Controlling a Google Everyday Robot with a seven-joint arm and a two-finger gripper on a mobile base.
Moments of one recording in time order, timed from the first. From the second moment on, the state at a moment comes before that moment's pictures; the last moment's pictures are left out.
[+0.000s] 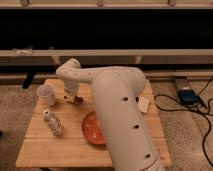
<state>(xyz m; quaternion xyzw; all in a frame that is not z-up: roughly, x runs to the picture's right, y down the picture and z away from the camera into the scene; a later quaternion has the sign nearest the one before) -0.208 0.050 0.906 -0.30 0.00 0.20 0.93</state>
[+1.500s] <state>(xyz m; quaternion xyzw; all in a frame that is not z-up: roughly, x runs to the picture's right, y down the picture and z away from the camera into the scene) -0.260 -0.008 0.836 -0.28 -0.07 0.31 0.91</state>
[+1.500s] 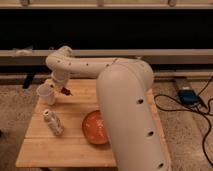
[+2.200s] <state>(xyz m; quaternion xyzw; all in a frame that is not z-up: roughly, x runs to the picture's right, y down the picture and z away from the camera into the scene) -0.293 -0.031 0.807 -0.30 -0.17 0.32 0.88</state>
